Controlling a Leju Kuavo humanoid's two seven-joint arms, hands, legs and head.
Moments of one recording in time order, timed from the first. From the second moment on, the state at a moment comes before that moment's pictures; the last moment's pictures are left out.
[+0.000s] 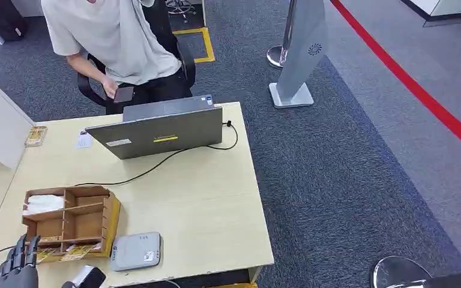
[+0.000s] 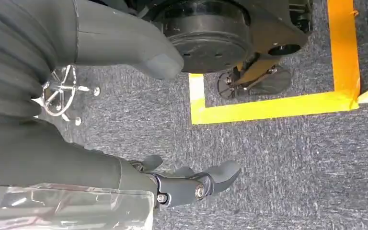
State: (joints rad) left arm 0.44 0.32 -0.32 -1.88 -1.14 0.24 0.52; right arm 0.51 -0.27 0.55 -1.37 -0.28 -0.56 0.37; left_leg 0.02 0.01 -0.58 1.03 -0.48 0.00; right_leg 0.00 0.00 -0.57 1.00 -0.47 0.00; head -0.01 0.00
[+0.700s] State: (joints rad) left arm 0.34 0.25 -0.34 -1.75 -1.13 0.28 0.47; right arm 0.46 -0.28 0.60 -1.33 -0.37 -0.59 0.33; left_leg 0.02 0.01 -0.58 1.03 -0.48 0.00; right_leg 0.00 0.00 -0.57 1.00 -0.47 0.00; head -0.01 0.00
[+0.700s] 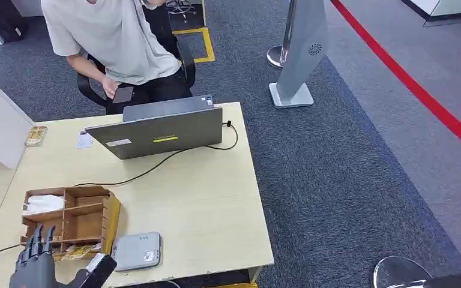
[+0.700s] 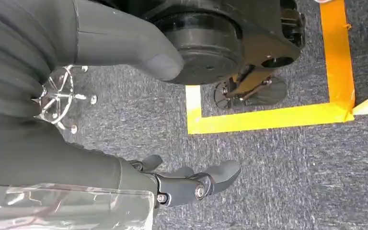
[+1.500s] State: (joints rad) left arm 0.34 0.25 -0.34 -1.74 -1.08 0.30 0.45; right arm 0.45 -0.31 0.66 -1.33 -0.43 -0.64 0.31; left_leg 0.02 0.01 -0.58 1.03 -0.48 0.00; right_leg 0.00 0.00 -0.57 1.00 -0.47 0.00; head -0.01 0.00
